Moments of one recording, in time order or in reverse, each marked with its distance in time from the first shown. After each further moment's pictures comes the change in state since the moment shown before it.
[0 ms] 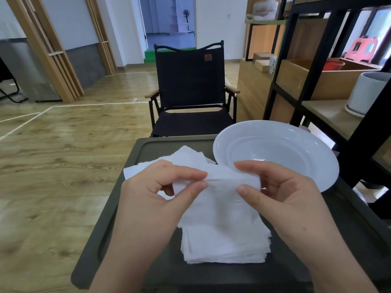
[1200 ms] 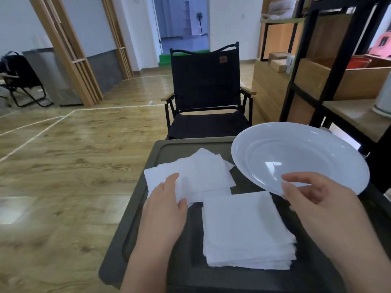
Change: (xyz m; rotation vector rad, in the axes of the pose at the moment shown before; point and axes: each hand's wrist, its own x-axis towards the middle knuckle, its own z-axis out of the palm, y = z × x) left_hand 0.001 -0.082 0.005 0.642 -0.105 -0.402; right_hand 0.006 0.017 -0.009 -0.381 0.335 0.247
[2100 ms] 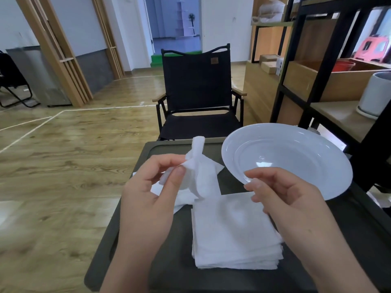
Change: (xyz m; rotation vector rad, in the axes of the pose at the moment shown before) left_hand -0.018 0.043 -0.041 -0.809 0.247 0.304; right_hand -0.013 -0.017 0.012 0.299 -0.200 -0.133
